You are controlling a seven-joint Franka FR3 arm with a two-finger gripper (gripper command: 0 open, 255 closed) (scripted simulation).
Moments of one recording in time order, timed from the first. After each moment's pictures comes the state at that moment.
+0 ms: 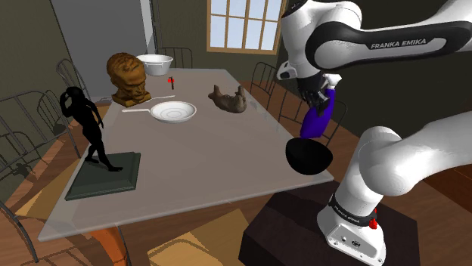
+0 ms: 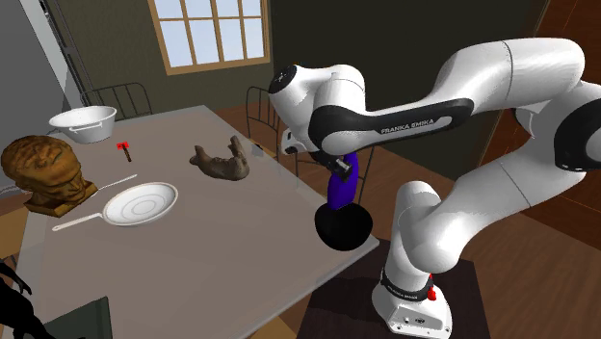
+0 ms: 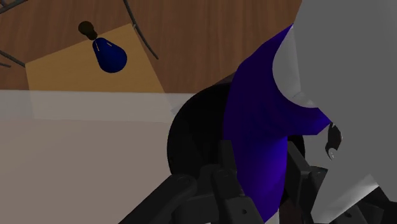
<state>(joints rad) 0.16 -0.81 0.00 -2.56 -0.42 1.36 -0.84</state>
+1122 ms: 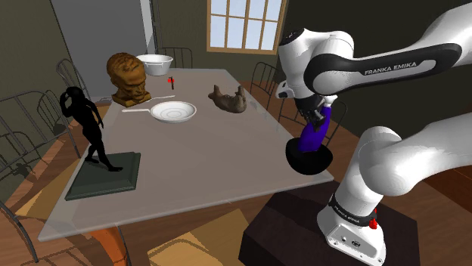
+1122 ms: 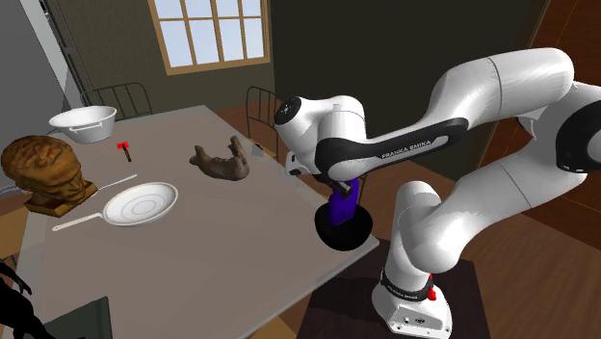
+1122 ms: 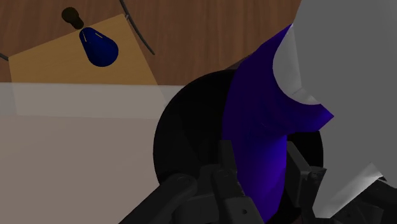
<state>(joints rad) 0.16 -0.83 -0.02 -2.72 -0.43 1.49 -0.78</state>
